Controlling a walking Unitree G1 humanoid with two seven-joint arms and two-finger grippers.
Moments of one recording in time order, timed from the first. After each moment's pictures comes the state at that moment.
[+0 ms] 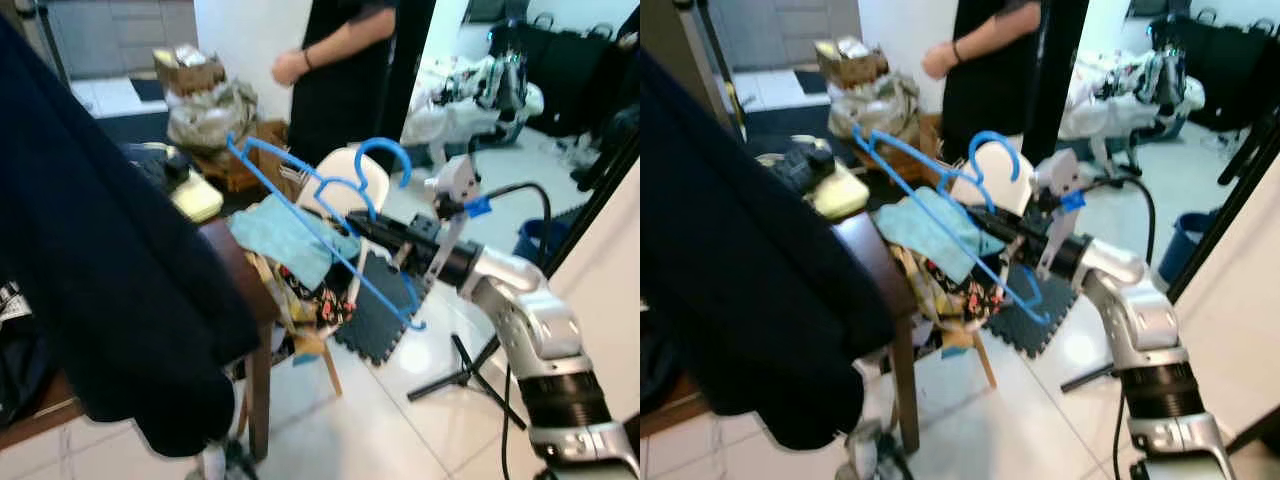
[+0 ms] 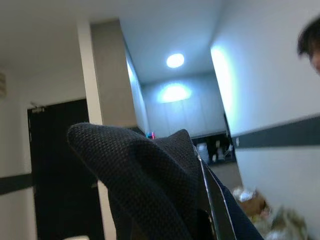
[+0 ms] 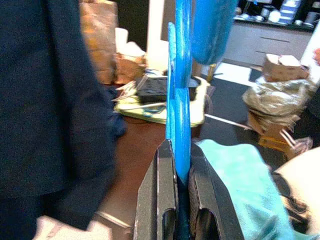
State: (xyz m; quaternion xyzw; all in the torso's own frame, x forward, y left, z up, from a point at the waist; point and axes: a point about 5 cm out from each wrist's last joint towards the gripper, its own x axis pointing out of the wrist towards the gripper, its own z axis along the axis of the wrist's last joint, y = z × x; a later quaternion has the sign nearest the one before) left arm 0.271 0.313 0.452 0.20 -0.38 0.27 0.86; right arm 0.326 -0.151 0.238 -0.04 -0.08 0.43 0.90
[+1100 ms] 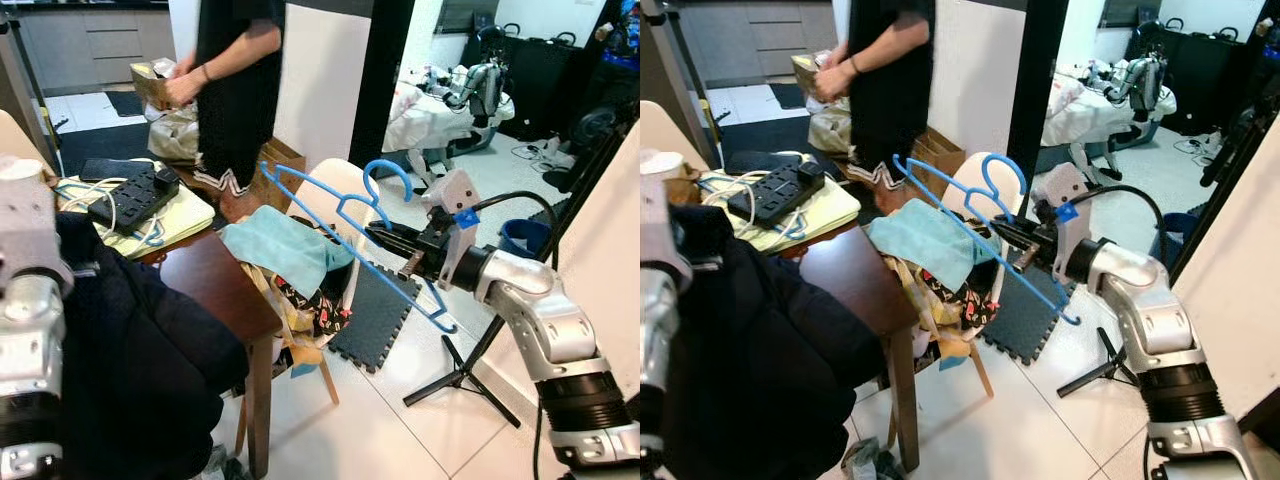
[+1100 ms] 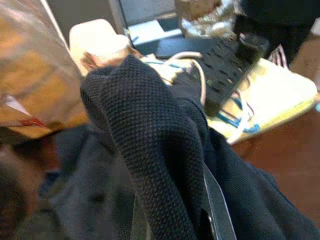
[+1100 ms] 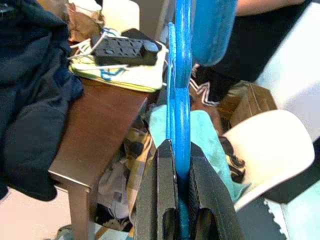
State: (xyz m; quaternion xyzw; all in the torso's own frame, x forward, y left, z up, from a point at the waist) left arm 0.311 0.314 0.184 0.12 0.04 0.25 0.96; right arm 0.330 -0.170 0.229 -0.13 -0.03 0.39 0.91
